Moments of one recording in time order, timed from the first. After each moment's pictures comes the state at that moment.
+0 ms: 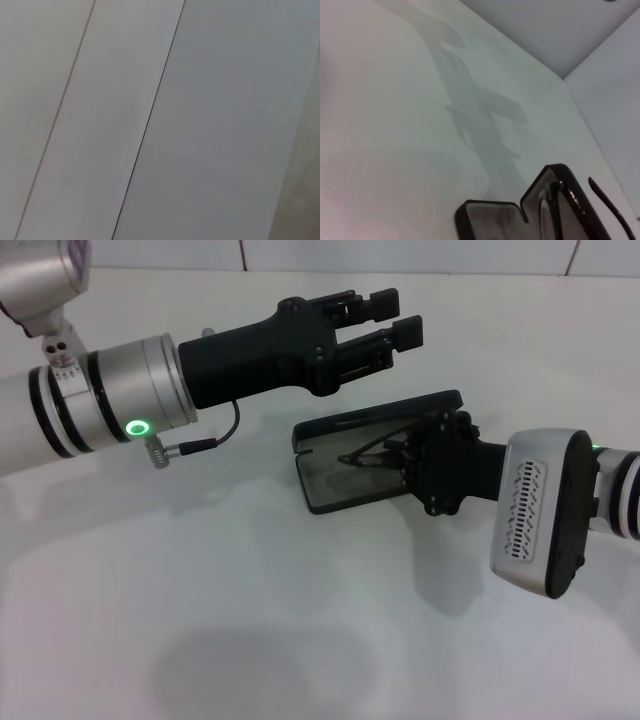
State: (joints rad) left arm -0.68 -2.08 1.10 0.42 1.32 1.51 -1.30; right arm 0.27 2.03 -1.88 -1.16 -1.63 -0.55 0.96
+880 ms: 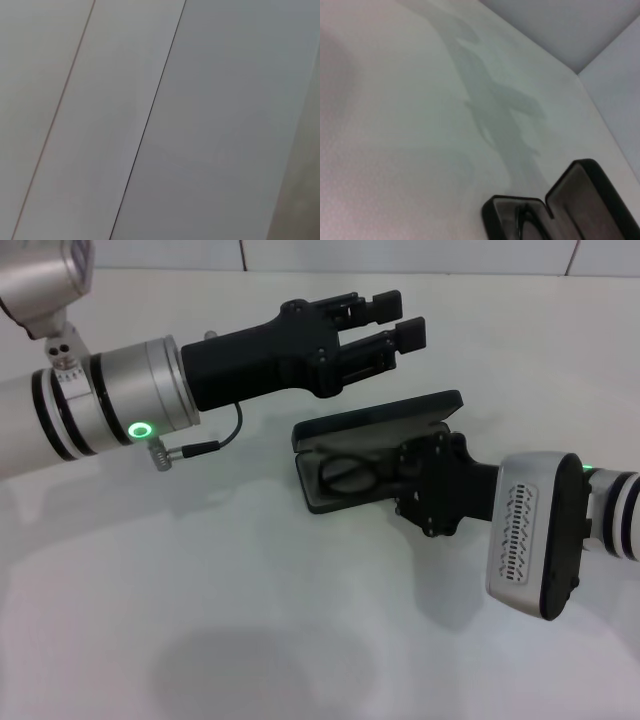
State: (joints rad) left arm -0.68 -2.08 1.11 0.42 1.32 1.51 -1.31; right arm 0.26 2.03 -1.92 -1.15 -1.63 -0.54 0.96
